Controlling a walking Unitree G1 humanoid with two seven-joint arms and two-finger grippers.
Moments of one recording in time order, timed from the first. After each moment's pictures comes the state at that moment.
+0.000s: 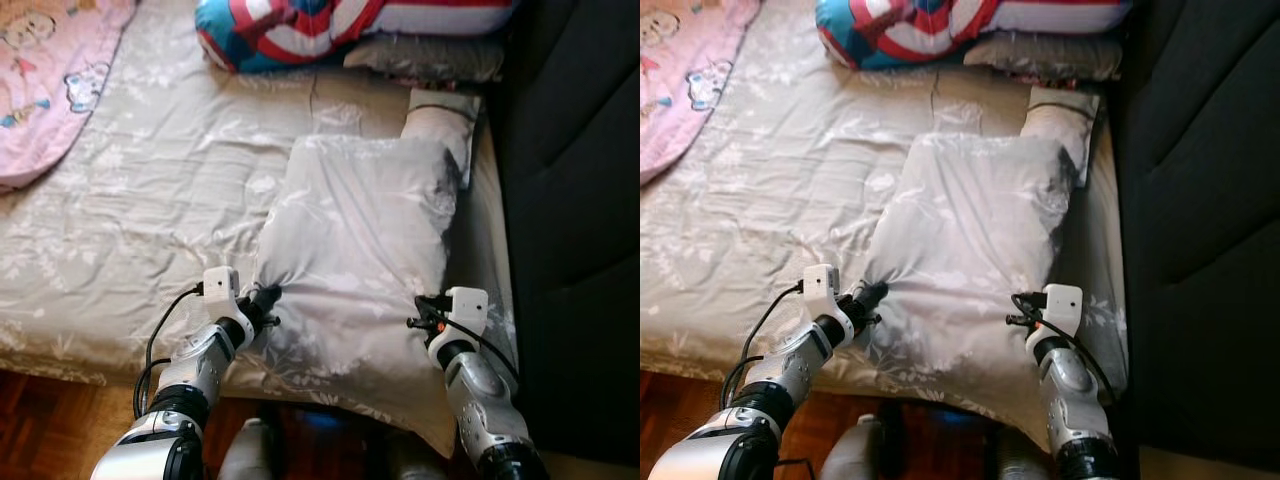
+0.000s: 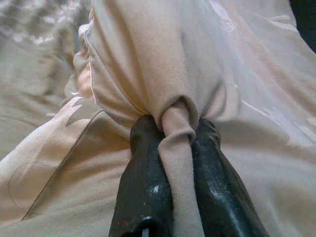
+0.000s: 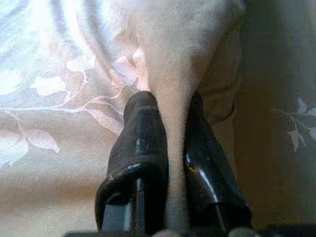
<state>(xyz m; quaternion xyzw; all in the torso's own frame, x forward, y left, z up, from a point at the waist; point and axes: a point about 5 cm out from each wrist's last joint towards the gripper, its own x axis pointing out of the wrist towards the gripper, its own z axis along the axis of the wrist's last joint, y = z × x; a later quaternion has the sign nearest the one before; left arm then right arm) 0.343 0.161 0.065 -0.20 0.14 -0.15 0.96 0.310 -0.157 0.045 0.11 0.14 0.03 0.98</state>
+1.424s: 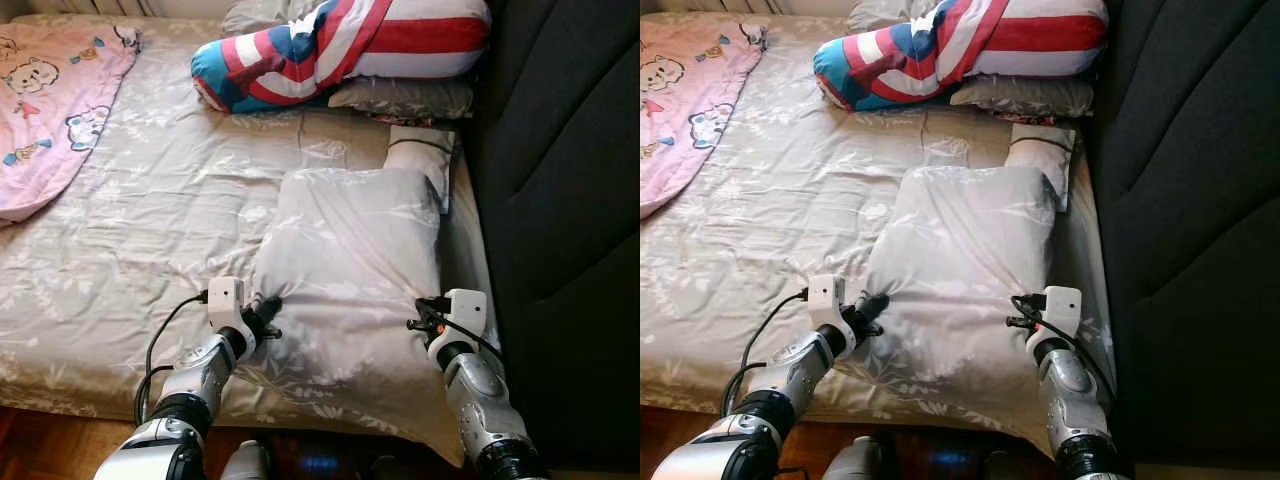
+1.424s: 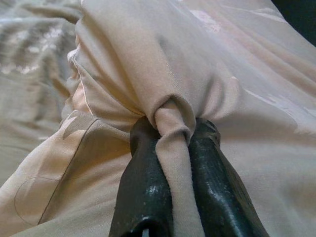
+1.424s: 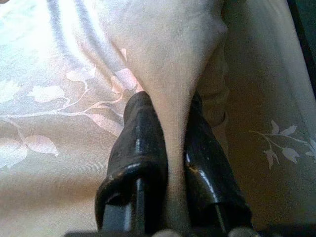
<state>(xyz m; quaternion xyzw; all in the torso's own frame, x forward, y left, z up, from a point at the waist) 0.336 0.160 0.053 -0.16 0.16 -0.14 0.96 0.309 -0.158 0.038 0.10 0.15 0.03 0.98</state>
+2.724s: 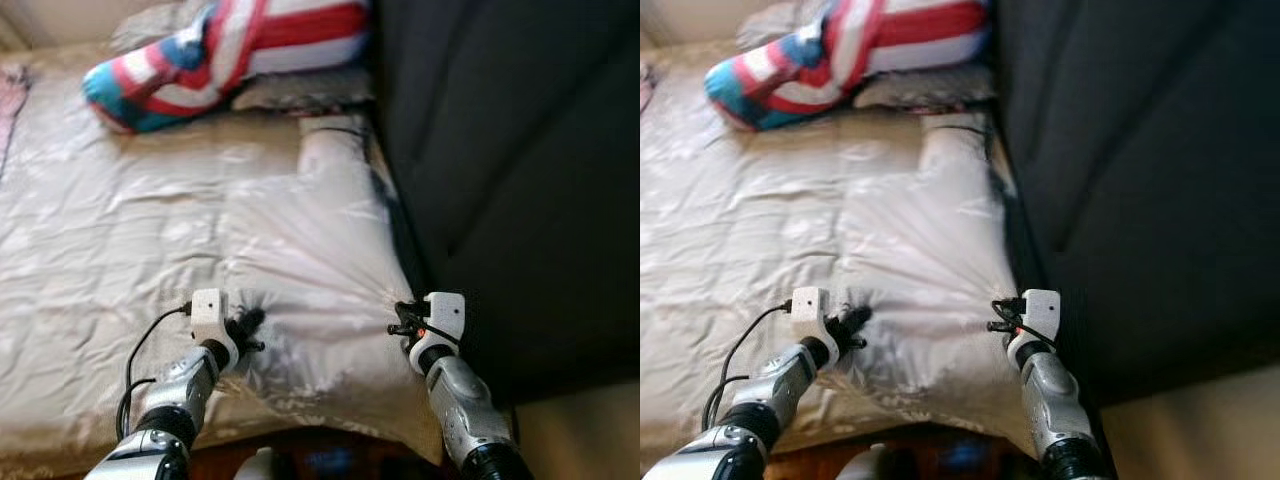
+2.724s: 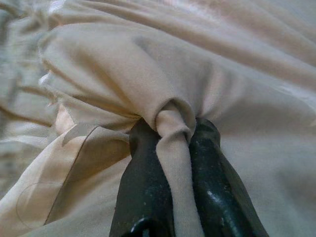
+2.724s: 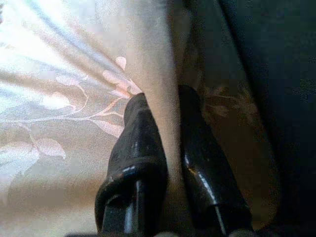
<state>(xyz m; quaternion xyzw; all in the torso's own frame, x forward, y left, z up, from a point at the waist) 0.327 0.174 0.041 -0.14 0.17 -0.12 0.97 0.308 -0.140 0.038 0.10 0.15 0.05 0.98</state>
